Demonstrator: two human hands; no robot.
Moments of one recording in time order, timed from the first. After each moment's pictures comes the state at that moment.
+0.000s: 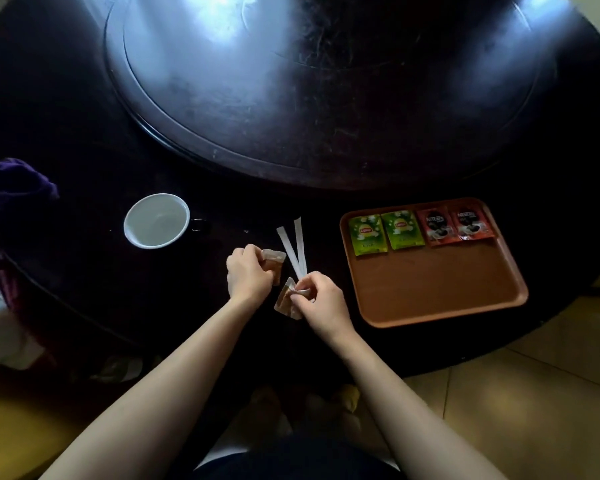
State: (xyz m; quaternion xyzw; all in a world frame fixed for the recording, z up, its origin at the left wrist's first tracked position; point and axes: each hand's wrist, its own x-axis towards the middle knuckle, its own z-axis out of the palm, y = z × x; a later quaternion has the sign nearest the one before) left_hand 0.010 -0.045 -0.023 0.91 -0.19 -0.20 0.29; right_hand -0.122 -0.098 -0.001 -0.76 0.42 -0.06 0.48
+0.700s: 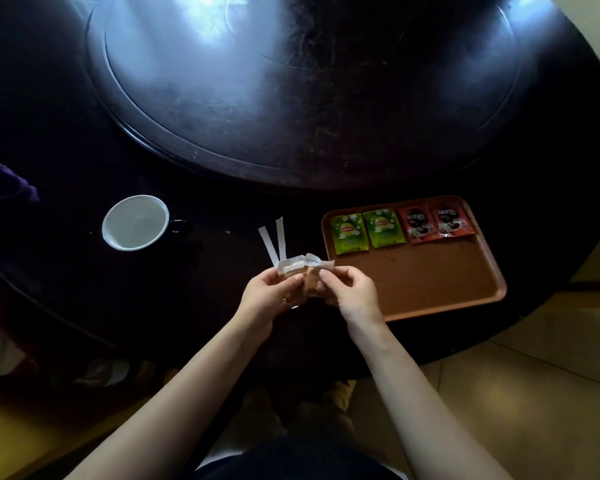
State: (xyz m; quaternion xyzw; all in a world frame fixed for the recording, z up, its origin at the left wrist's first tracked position) left_hand -0.055 -0.046 0.010 0.60 -0.05 -0.51 0.62; right_hand -0.164 -0.139 0.019 -0.51 0.52 -0.18 0.66
